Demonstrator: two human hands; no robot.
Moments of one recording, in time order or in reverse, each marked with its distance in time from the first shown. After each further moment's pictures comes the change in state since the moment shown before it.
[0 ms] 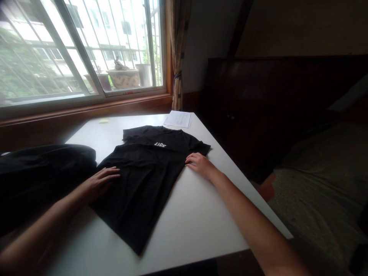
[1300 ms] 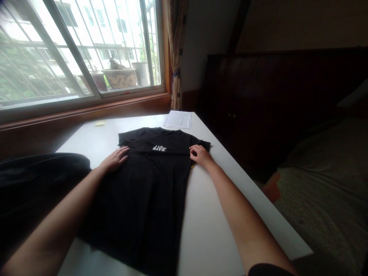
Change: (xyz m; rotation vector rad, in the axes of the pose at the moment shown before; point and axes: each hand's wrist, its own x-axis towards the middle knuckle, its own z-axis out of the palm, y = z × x) left_hand 0.126 -0.119 0.045 0.002 -0.055 -0.380; right_hand 0.049 0.055 0.018 -0.034 0.210 0.198
